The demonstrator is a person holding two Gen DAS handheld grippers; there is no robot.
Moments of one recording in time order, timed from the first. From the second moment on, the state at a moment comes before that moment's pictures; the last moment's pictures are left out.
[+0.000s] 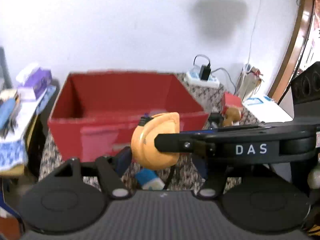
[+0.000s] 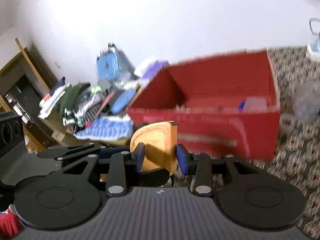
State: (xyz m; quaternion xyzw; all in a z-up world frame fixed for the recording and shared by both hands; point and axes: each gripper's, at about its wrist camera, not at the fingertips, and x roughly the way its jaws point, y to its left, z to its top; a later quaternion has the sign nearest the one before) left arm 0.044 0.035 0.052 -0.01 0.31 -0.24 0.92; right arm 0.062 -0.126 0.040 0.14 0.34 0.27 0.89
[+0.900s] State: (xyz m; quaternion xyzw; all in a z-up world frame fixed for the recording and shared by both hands) left arm 0.204 0.017 0.046 0.01 0.35 -0.15 0.92; right arm 0.208 -0.125 0.038 0.16 0.36 0.28 0.87
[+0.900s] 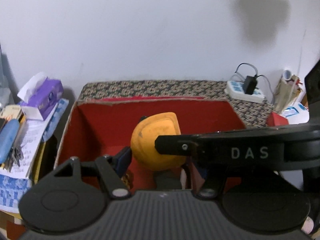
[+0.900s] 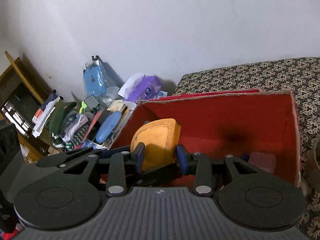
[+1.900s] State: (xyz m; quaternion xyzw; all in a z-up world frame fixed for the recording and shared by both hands) left arm 0.230 0.015 0.003 0.06 0.43 -0.05 0.90; right arm 0.249 -0.125 -0.010 0.21 0.46 0.24 0.83
